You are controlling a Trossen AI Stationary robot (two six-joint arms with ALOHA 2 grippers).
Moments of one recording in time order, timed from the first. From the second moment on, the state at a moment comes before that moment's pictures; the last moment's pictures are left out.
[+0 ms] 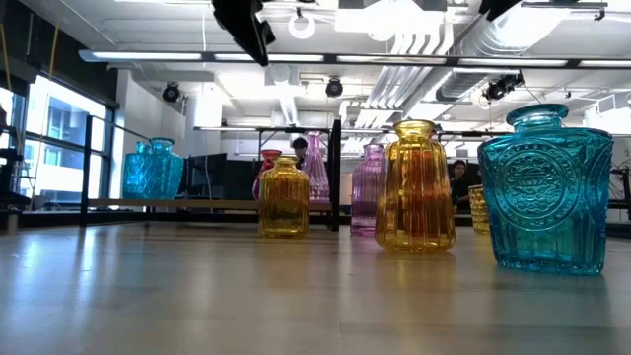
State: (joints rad) left arm 0.29 1.59 1.68 -1.20 0.18 0.42; right arm -0.25 1.07 1.61 -1.41 0.39 0.60
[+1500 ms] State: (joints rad) left arm 0.07 1.94 1.66 -1.11 -0.03 0.01; right arm -0.25 0.80 1.61 -1.41 0.13 0.47
